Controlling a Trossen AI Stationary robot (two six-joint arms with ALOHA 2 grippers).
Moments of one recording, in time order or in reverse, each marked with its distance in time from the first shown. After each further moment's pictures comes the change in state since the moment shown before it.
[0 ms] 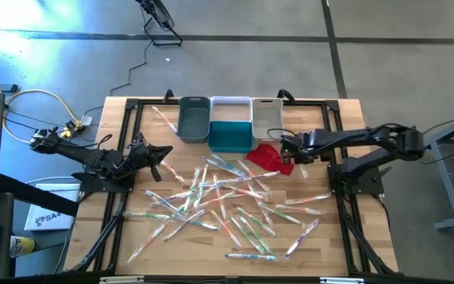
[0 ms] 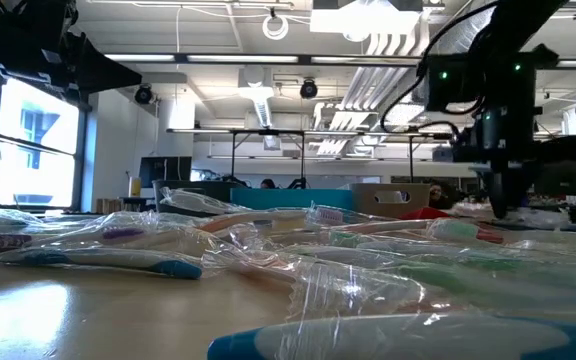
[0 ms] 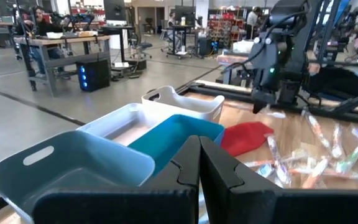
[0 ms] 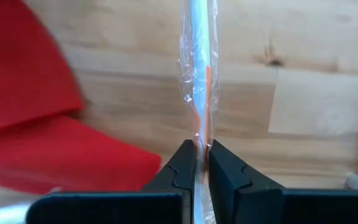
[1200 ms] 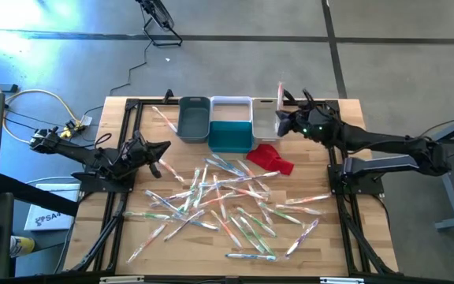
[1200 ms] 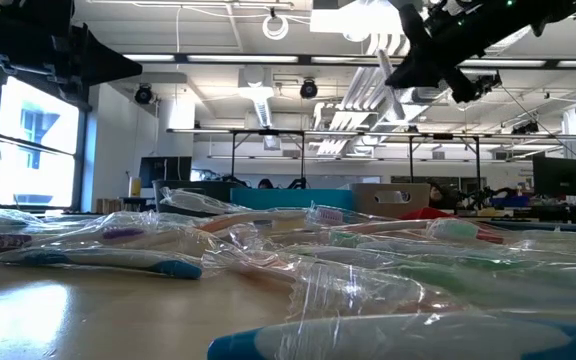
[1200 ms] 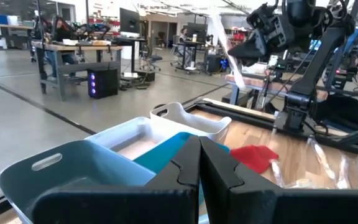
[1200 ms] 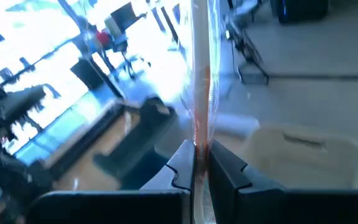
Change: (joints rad) left arm 0.000 0.000 0.000 0.087 -0.052 -0.001; right arm -0.055 -0.346 0.002 0.895 0.229 -0.638
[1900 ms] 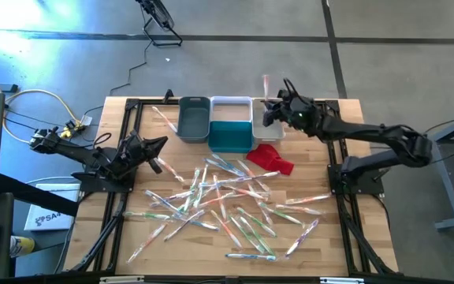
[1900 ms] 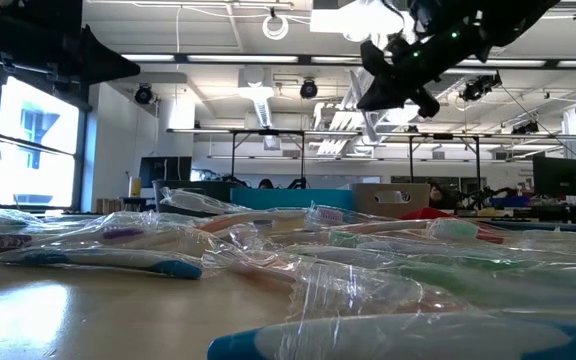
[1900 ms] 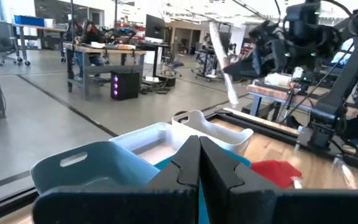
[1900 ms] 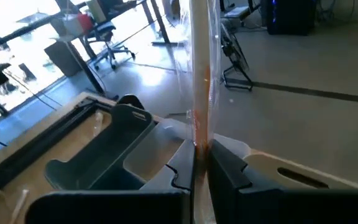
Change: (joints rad) left arm 0.000 0.000 0.000 0.046 -0.107 0.000; right arm -0.146 0.294 0.112 0.138 -0.107 -0.157
